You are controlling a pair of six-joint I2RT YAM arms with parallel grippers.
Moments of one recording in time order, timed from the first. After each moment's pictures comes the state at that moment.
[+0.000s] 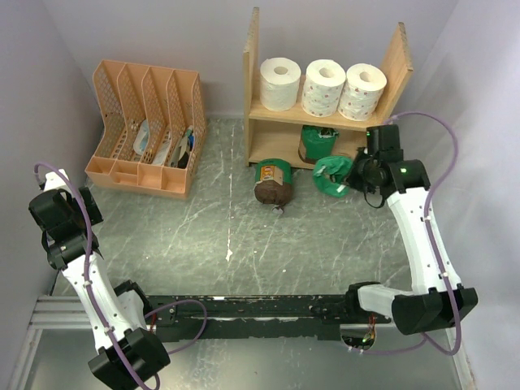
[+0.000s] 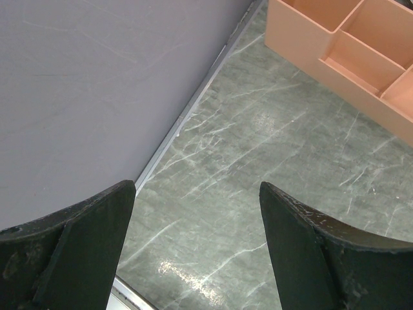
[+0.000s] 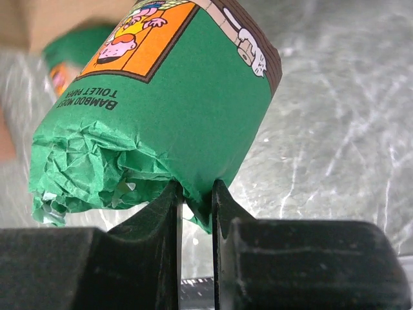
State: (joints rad) left arm 0.63 0.71 0.71 -0.49 -0.03 0.15; right arm 0.17 1.22 1.40 -1.06 0.04 0.48
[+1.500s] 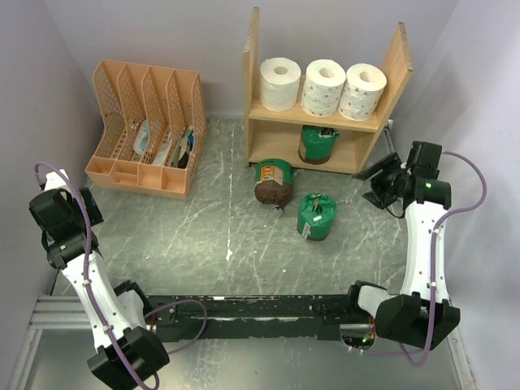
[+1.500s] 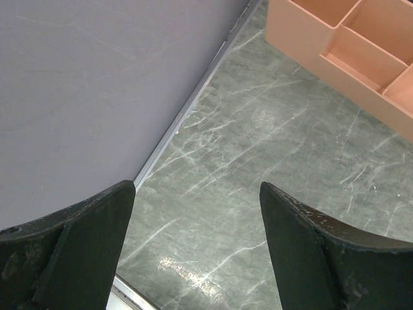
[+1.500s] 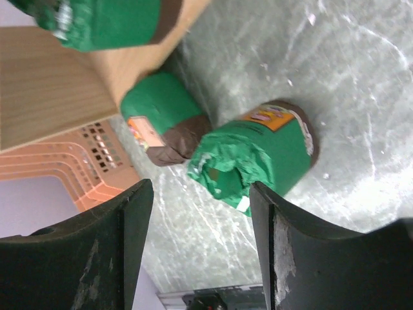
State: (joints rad) left arm 0.63 0.71 0.71 -0.49 -0.03 0.15; right arm -0.26 1.13 1.25 -0.95 -0.30 0.80
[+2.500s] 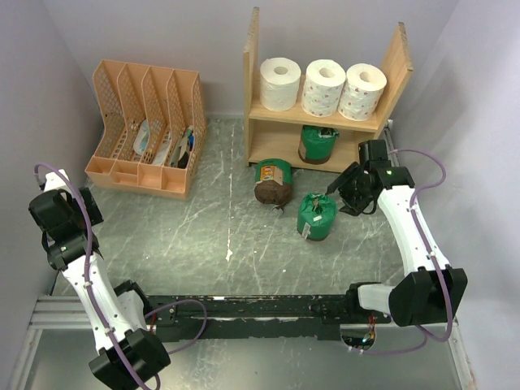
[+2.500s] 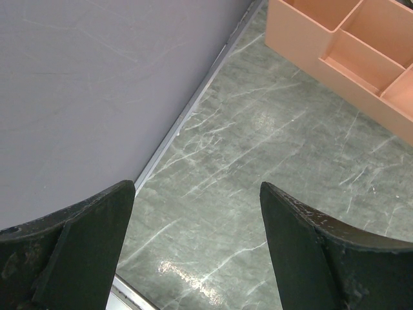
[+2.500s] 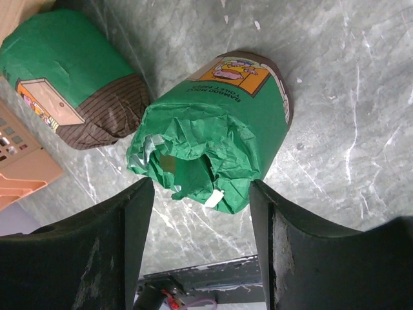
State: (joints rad) left arm 0.63 0.70 0.71 -0.49 -0.03 0.15; right arm 0.08 1.25 1.17 -1.00 -0.05 0.88
